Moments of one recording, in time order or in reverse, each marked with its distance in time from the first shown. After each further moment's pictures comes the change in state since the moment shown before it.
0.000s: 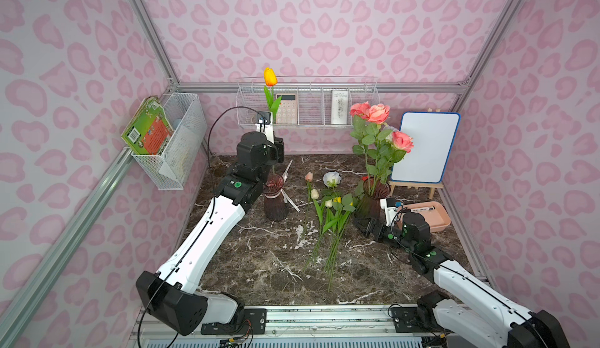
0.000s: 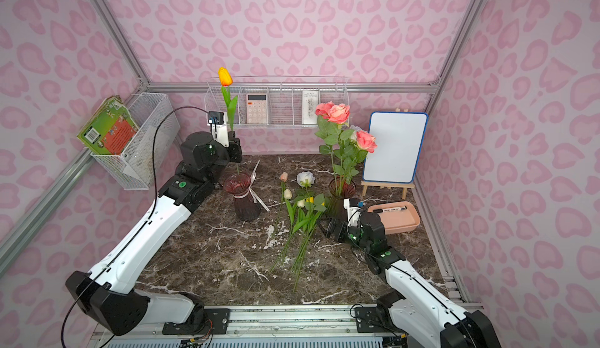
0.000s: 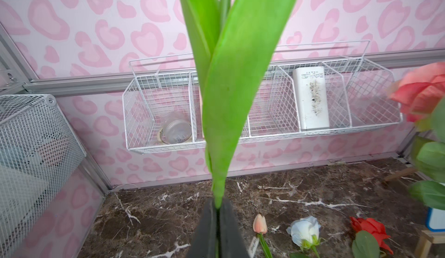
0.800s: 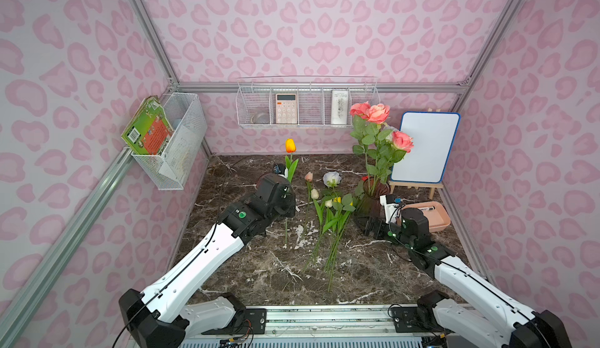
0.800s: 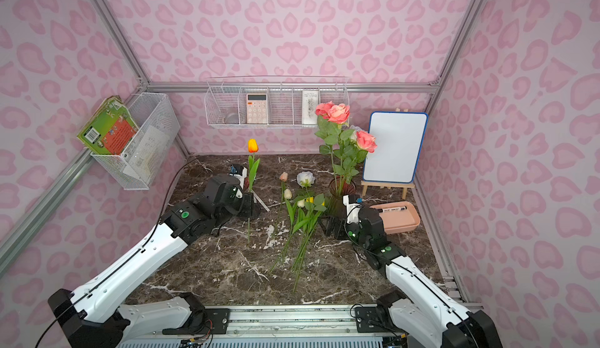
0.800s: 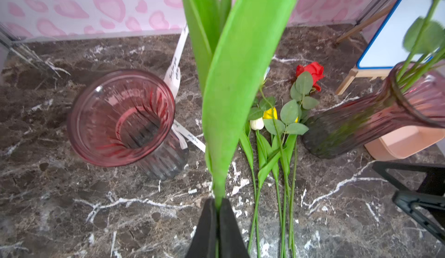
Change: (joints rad) left arm -0.250 -0.215 -0.224 -0.528 0.049 -0.365; right arm -0.002 0.004 0.071 -0.122 0.078 -0.141
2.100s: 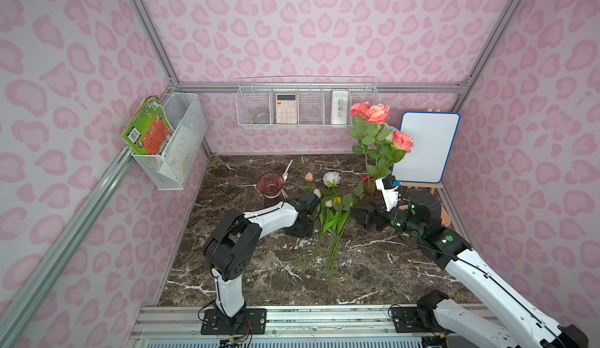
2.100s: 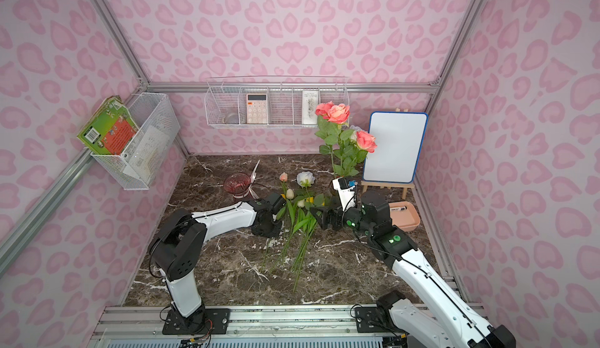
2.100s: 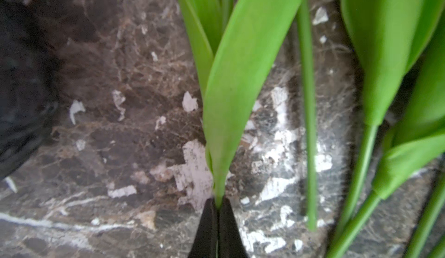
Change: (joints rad) left arm 0.000 0.668 -0.062 0.009 0.190 -0.077; right arm 0.100 -0.014 0.313 -0.240 -0.014 -0.345
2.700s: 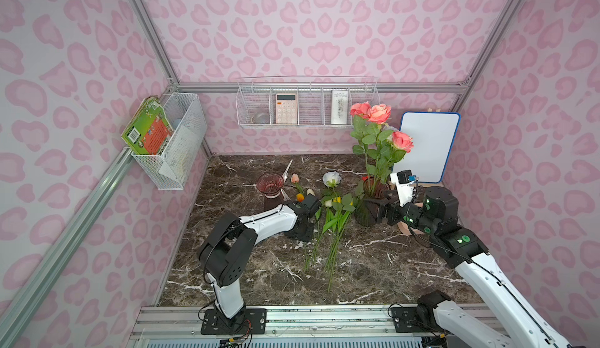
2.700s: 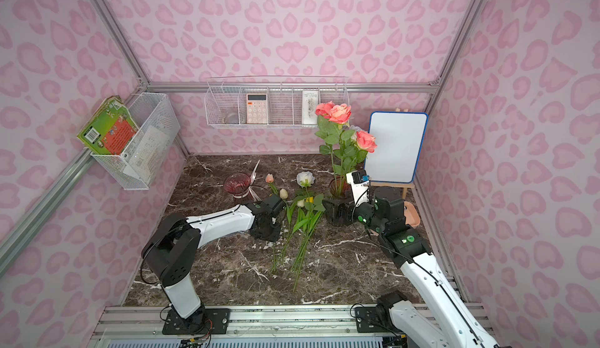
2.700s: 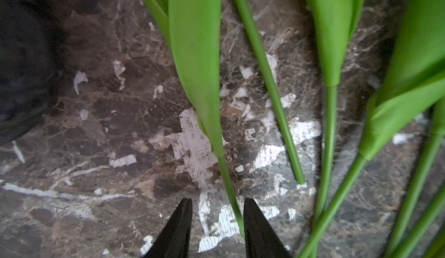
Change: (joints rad) left arm -0.024 -0.034 -0.034 0.000 -0.005 -0.018; right arm -0.141 -0.056 0.099 -0.149 0.023 -0.077
